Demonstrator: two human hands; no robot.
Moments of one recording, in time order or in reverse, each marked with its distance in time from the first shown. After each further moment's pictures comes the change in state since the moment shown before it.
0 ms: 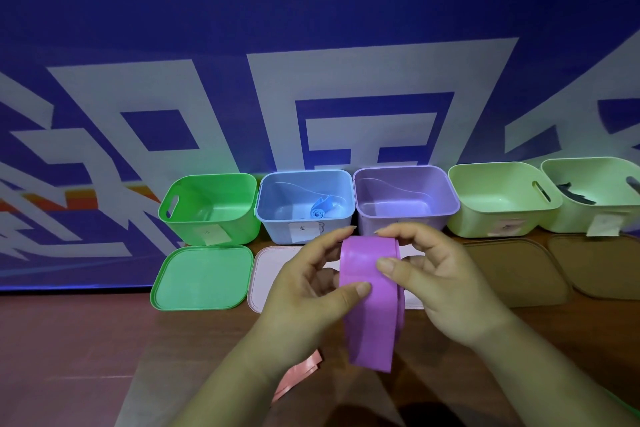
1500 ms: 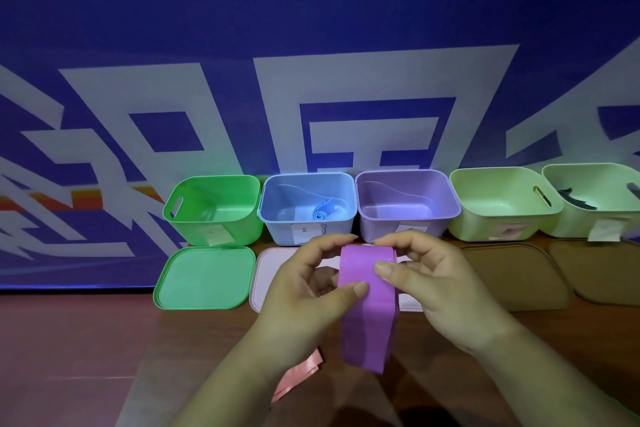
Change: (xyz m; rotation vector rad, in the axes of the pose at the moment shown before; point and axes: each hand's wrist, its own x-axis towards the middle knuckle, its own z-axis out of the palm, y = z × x) left_hand -0.010 0.010 0.004 -0.029 0.032 -0.021; right_hand -0.001 0.006 0.002 0.072 -0.014 0.055
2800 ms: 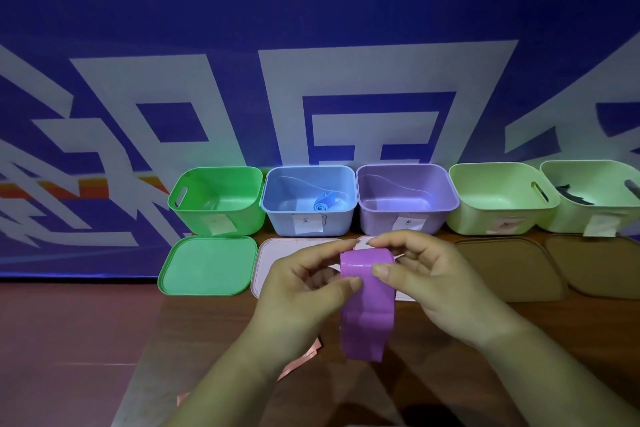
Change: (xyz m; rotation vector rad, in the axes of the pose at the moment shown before) left_hand -0.017 -0.005 0.001 0.048 0.066 0.015; right_hand -0.016 0.001 -0.002 -0.080 -0.094 0.011
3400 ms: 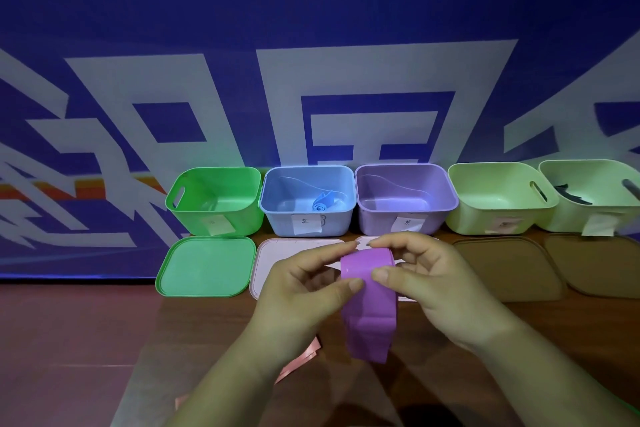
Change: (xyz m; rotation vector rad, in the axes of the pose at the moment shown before) left_hand 0.002 -0.001 -0.002 0.005 0.010 -0.031; right_hand 0.000 0.002 0.002 0.070 0.028 0.039
